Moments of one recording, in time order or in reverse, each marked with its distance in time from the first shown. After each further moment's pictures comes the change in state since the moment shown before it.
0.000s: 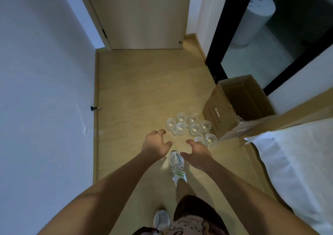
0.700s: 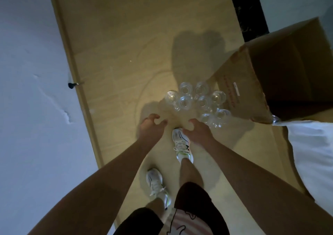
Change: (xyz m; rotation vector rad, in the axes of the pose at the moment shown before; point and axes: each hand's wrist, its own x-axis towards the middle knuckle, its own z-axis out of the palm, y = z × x) left_hand 0.265 0.028 0.062 -0.208 -0.132 -0.476; right_hand 0.296 0.055 -0.015 0.212 -0.283 0.207
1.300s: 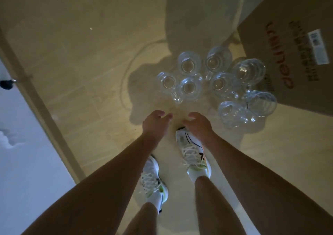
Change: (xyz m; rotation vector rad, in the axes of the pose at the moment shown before) left_hand 0.265 -0.078 0.184 0.011 -0.167 -0.183; right_hand 0.301 0.097 0.148 0.491 -0.039 0.242
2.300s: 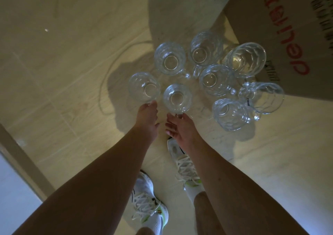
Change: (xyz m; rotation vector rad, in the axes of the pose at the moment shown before) left_hand 0.114 0.011 0.062 -0.654 -0.128 -0.220; right_hand 0.077 0.027 0.041 0.999 -0.104 0.087
